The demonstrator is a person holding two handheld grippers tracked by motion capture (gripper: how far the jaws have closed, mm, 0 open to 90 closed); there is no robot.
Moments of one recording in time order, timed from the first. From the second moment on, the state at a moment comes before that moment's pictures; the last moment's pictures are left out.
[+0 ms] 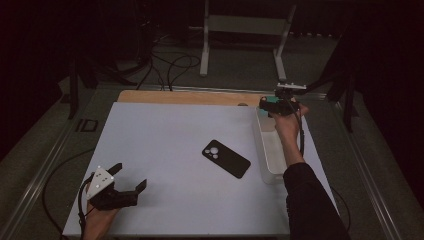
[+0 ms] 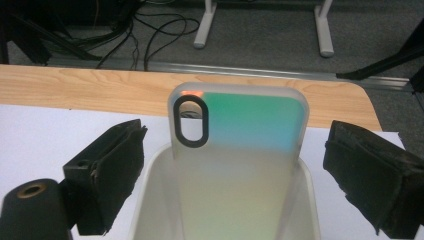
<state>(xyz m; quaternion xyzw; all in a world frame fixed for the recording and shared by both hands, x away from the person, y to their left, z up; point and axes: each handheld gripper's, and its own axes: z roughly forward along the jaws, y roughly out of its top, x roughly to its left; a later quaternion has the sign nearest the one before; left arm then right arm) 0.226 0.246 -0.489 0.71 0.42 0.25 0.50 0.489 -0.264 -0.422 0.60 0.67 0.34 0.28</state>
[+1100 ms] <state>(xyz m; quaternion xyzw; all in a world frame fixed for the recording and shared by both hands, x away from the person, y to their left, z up) 0.226 0.243 -0.490 0.72 0.42 0.25 0.49 0.405 -0.237 -0.402 0.47 0.75 0.42 0.22</state>
